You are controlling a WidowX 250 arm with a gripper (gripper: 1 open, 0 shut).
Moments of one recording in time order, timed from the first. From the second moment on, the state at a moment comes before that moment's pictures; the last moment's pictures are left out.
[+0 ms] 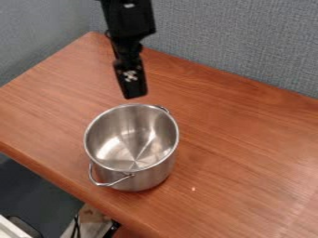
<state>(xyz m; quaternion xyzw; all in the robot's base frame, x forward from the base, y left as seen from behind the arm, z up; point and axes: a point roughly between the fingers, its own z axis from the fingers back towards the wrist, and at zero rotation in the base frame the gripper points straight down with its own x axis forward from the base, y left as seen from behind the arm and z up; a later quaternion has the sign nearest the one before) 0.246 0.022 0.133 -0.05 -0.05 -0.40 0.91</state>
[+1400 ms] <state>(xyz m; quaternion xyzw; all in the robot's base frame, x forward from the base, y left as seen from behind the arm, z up) 0.243 0.037 0.090 -0.02 0.06 -0.22 0.97</state>
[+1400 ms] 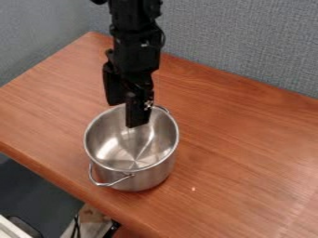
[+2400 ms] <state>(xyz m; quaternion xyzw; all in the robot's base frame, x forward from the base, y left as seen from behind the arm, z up) 0.263 0.001 0.086 0.02 0.04 -0.28 0.96</state>
